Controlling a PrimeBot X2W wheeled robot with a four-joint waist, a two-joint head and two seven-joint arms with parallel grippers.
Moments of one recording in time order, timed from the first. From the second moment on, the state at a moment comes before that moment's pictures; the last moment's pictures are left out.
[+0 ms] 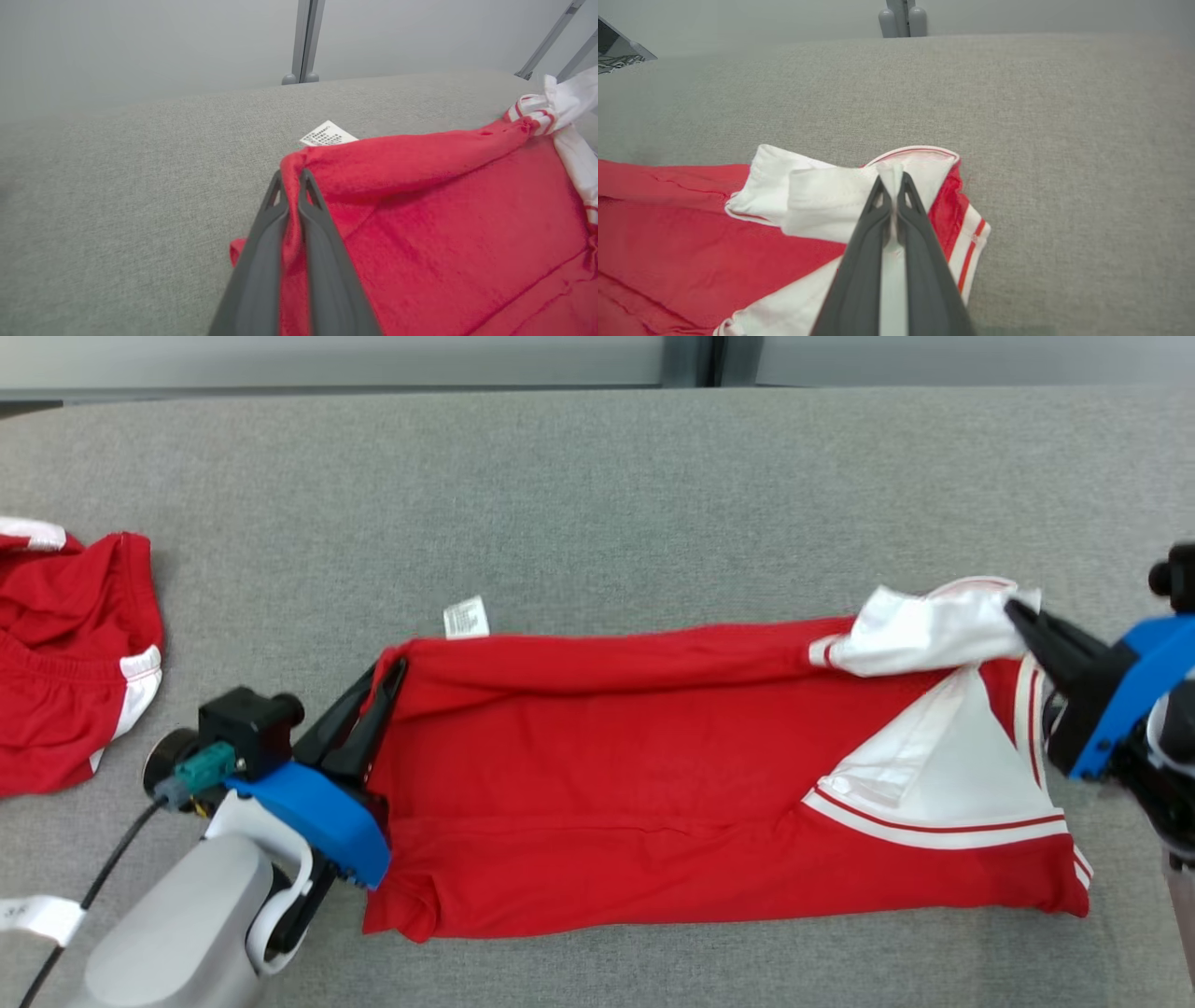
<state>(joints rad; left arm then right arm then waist) -0.53 0.49 -0.75 0.43 -0.75 -0.11 -0.21 -0.47 -0.37 0.01 0.21 0.55 0.13 0.55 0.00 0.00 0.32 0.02</state>
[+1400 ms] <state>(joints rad) -0.20 0.29 -0.28 0.31 -0.52 -0.05 -0.26 0.00 -0.12 -0.28 -0.06 0.39 0.13 0.51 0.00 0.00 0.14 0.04</state>
